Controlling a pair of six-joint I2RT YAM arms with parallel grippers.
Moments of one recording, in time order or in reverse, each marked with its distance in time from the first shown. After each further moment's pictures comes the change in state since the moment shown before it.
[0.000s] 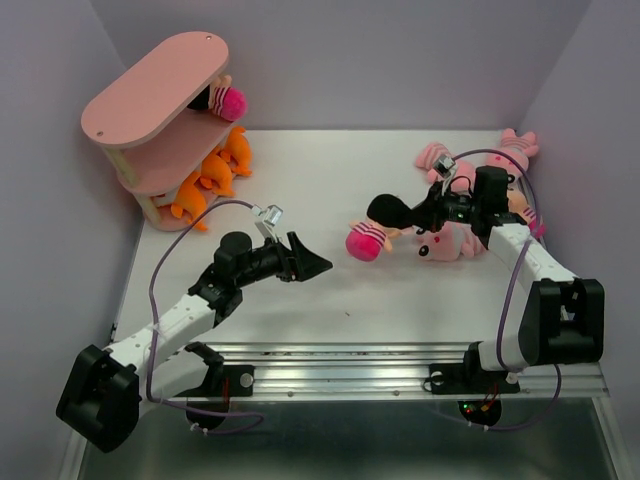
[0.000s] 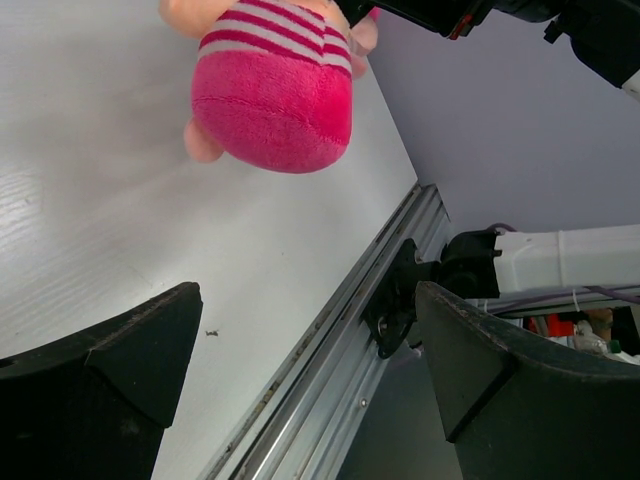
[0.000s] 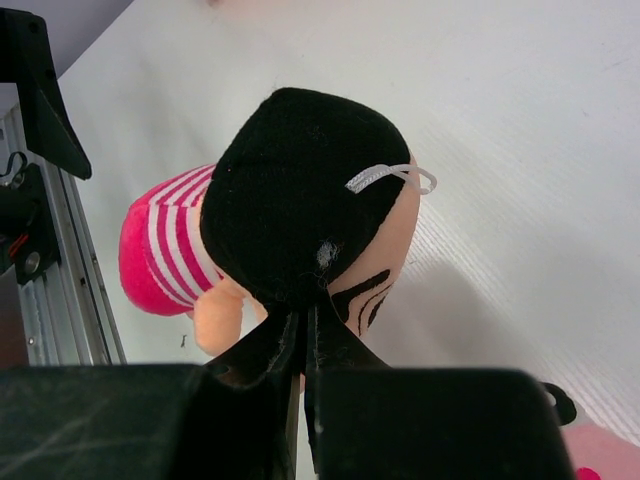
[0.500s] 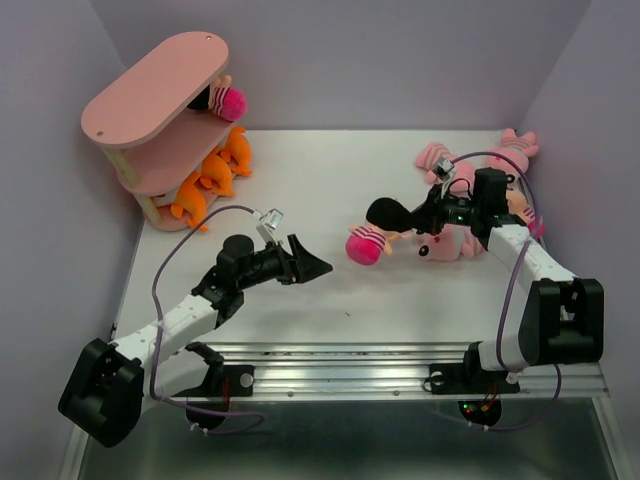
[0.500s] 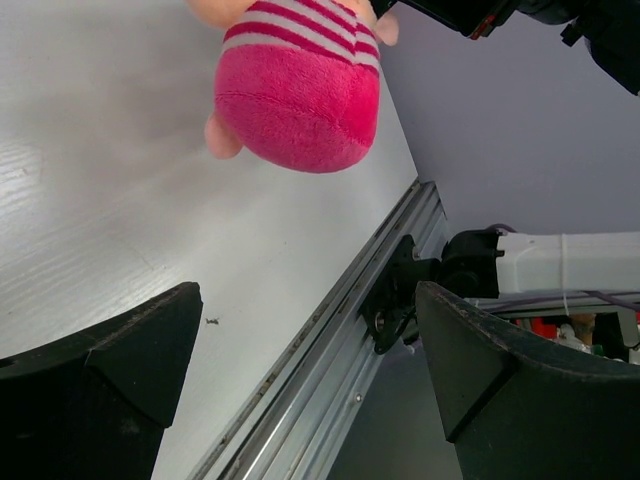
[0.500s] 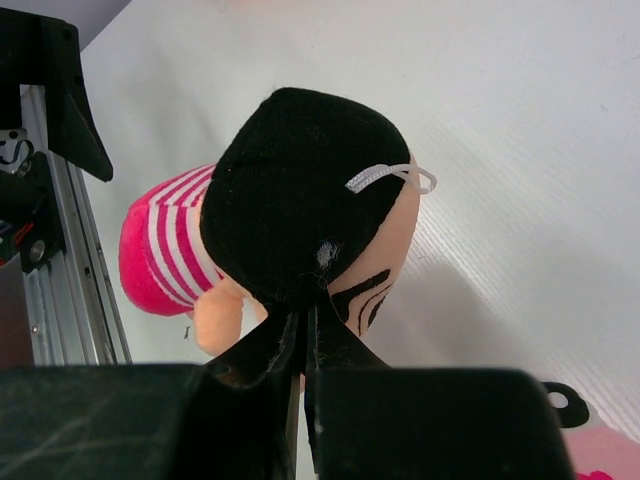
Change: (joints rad) left arm 0.000 0.027 -0.043 0.041 0.001 -0.045; right arm 0.000 0.000 -0.013 -0.009 -0.022 -0.026
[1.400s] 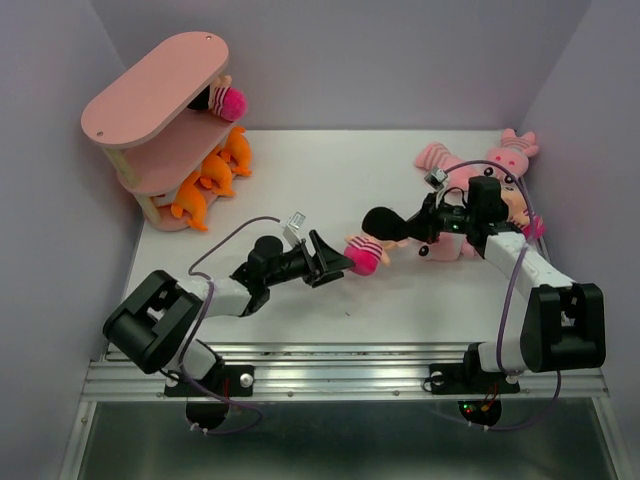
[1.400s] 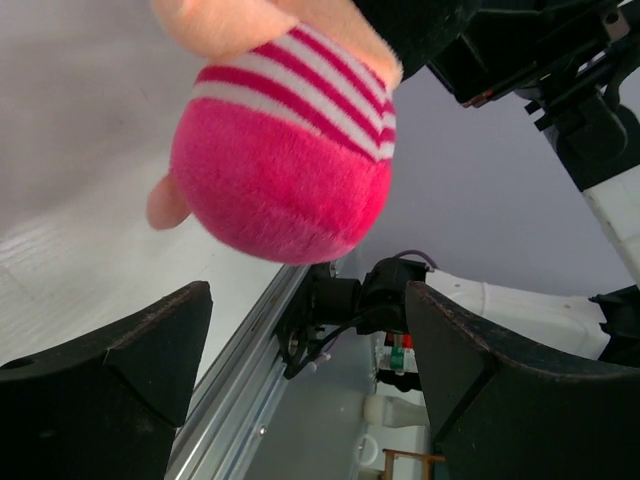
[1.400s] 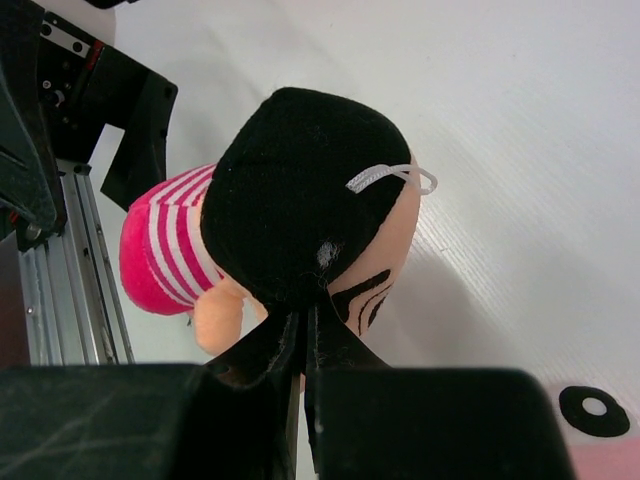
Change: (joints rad) left arm -0.110 0.407 0.006 0.425 -0.025 -0.367; right arm 0.034 -0.034 -0.064 0.026 0.003 -0.026
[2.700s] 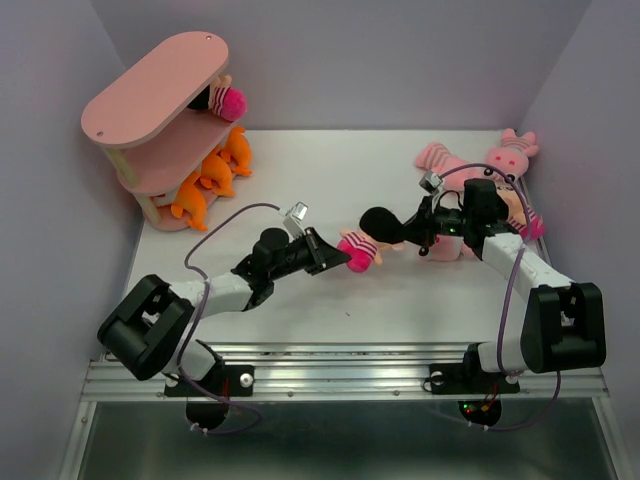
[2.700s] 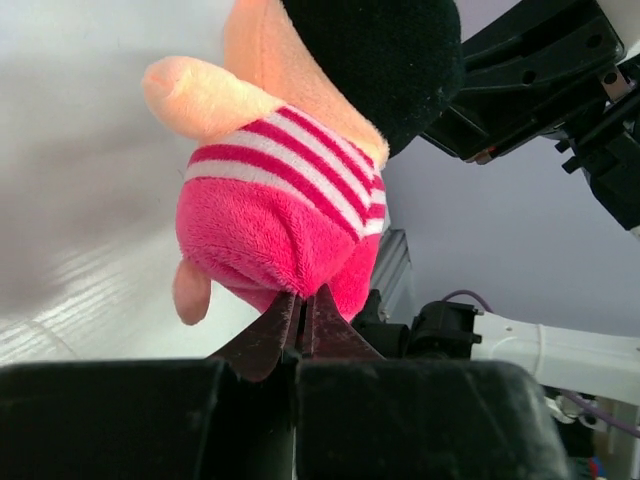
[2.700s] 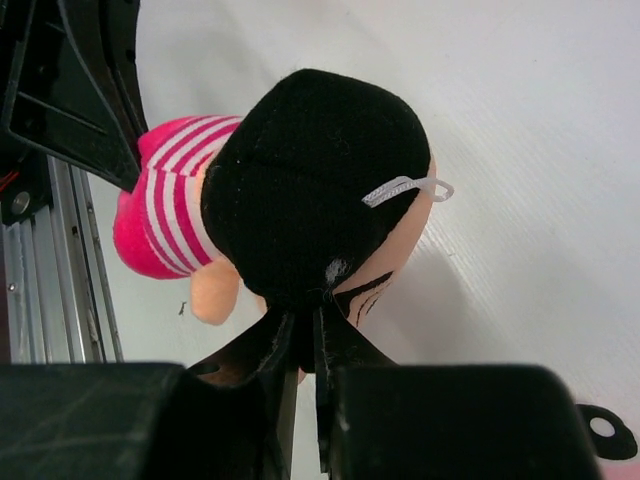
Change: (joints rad) left arm -0.028 0.024 0.091 -0.071 -0.134 0.127; right arm 0.032 0.000 -0.018 -0.010 -0.003 -0.080
